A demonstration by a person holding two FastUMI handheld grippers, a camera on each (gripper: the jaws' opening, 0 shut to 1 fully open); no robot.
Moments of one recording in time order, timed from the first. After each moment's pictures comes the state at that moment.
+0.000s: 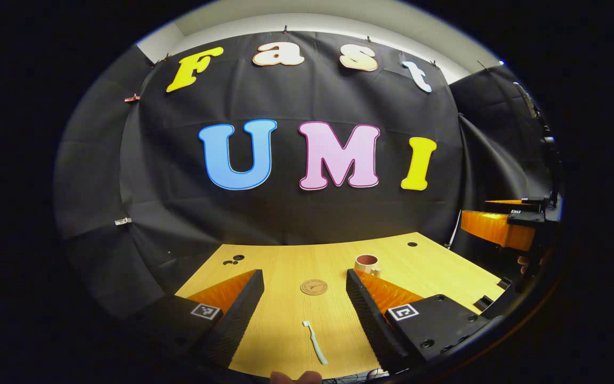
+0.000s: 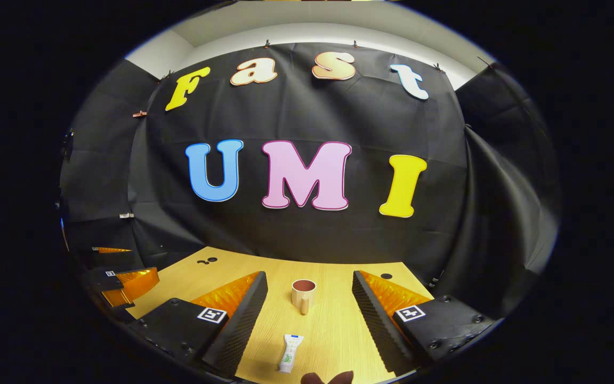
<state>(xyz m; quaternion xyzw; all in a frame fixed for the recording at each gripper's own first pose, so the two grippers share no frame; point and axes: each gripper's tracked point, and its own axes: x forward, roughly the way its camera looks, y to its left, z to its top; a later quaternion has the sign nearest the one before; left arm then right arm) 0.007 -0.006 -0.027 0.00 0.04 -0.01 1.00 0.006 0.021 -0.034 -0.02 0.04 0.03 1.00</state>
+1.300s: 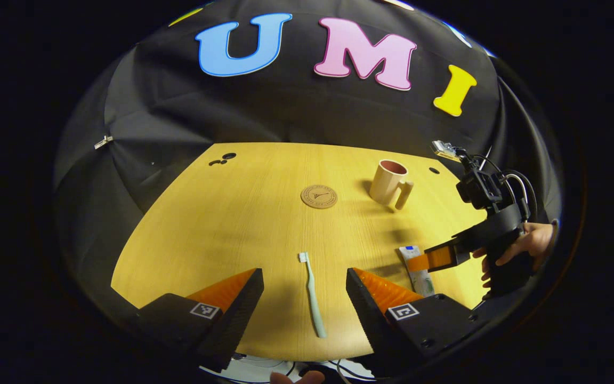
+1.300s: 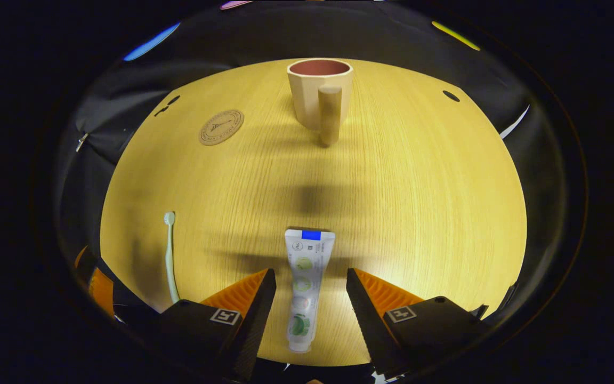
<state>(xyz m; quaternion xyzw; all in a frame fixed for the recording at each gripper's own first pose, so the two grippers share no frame) 0.077 -0.007 -0.220 -0.06 0.31 0.01 0.95 0.061 0.029 -0.354 0.02 0.60 0.04 0.80</state>
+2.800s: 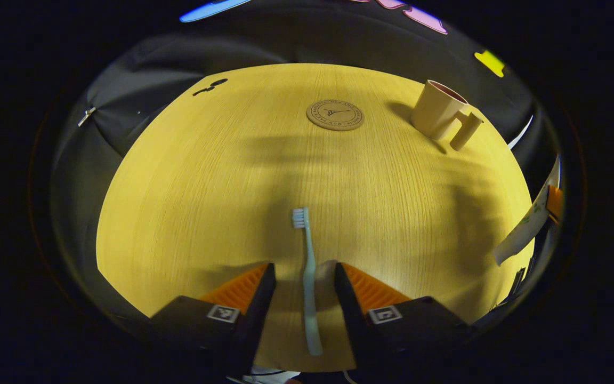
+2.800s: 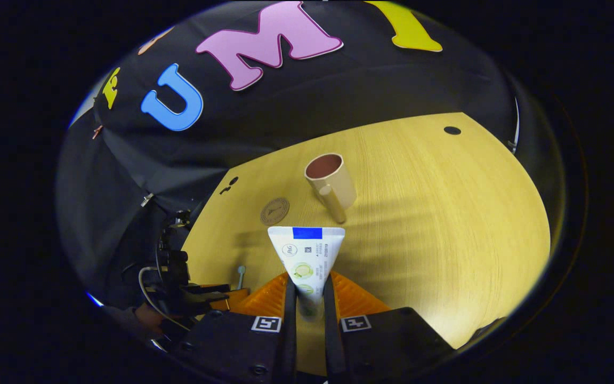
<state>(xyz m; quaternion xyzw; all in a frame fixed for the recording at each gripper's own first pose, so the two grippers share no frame) 0.118 -0.028 -0.336 -0.05 0.50 0.05 0.86 0.094 -0.002 -0.227 0.18 0.38 0.15 0.89</state>
